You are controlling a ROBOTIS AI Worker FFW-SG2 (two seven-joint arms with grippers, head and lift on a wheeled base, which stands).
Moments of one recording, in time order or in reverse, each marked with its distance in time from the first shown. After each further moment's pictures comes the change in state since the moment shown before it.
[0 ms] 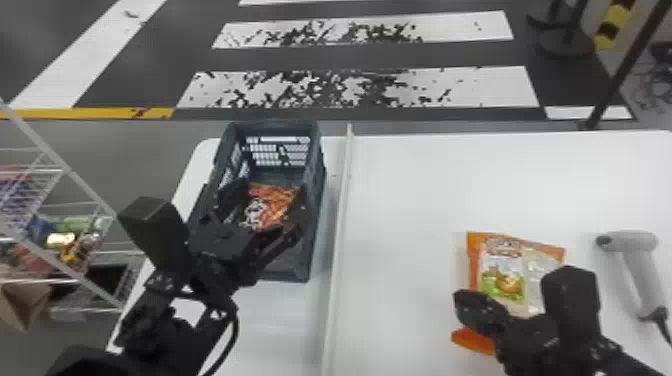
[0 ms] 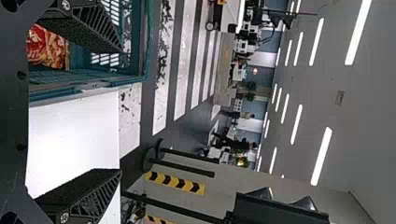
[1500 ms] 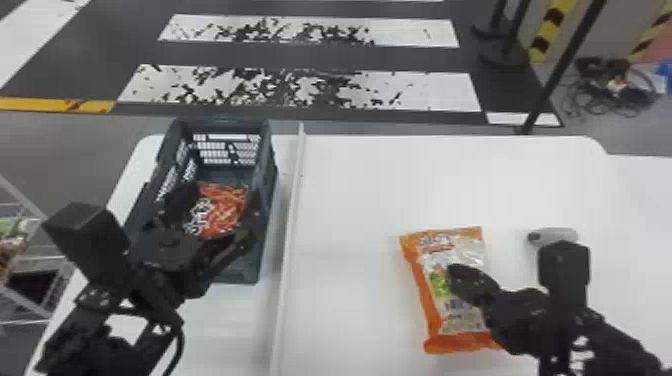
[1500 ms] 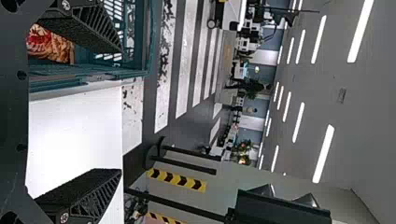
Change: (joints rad) left arm 0.026 0.000 -0.019 -0.021 -0.014 0.000 0.007; right arm 0.000 -0.002 -0.164 0.008 -0.078 -0.005 -0.015
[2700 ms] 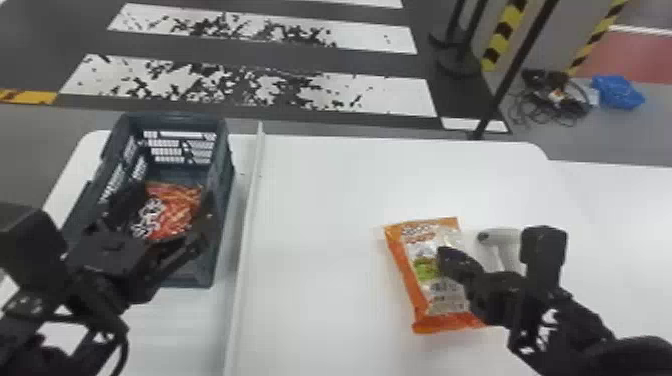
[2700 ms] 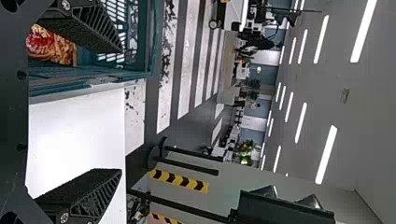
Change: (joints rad) left arm -0.012 0.001 0.000 0.020 0.000 0.000 -0.002; right arm -0.056 0.023 -0.118 0.084 -0.074 -0.008 -0.045
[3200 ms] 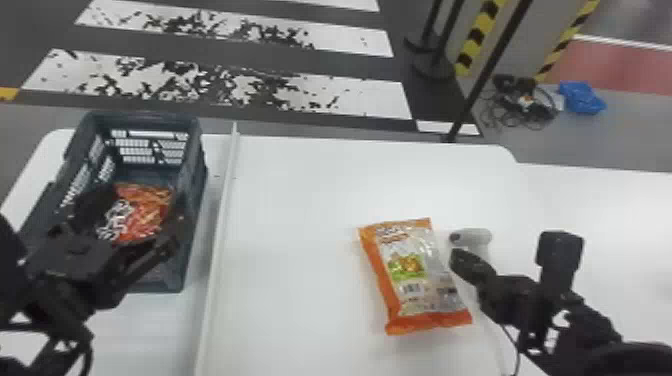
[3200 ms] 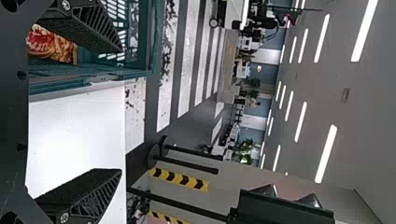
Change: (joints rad) left arm -0.009 -0.001 -0.003 0.014 0.005 -0.005 -0.009; right arm 0.028 0.001 -0.147 0.026 -0.048 0.004 0.015
